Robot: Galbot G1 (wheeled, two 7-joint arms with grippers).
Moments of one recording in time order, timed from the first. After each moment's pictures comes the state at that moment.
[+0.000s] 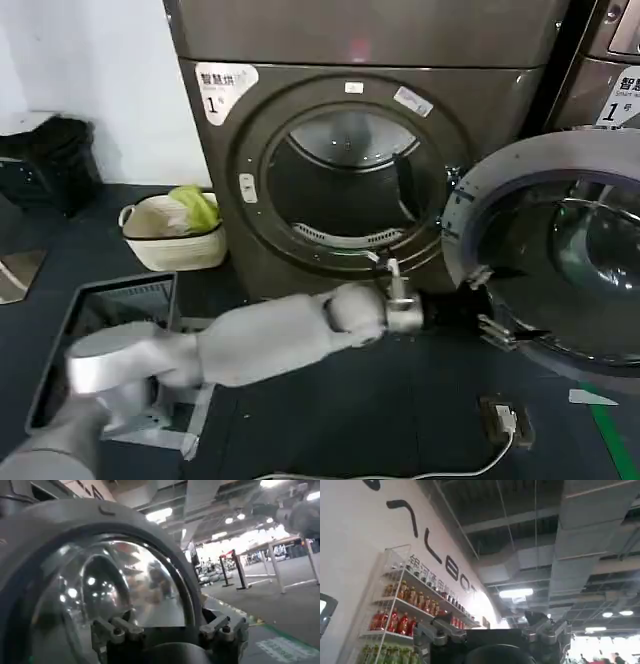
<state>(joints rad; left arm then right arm) -0.01 -1.24 0.91 -1.46 -0.88 -0.33 0.33 -1.41 1.15 2.16 1.91 0.45 -0.12 -0.02</state>
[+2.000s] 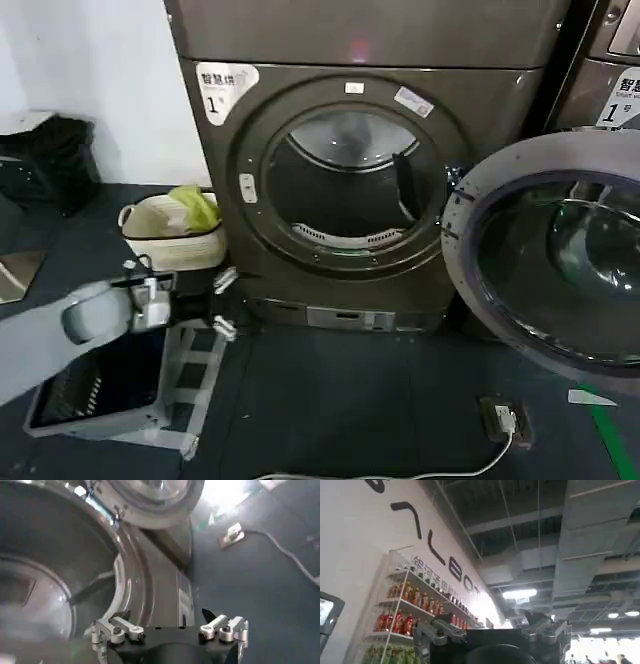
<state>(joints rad) 0.08 -0.30 0.84 -1.64 -0.35 -0.38 0.41 -1.38 1.14 2.12 1.90 0.43 -0.11 -0.03</state>
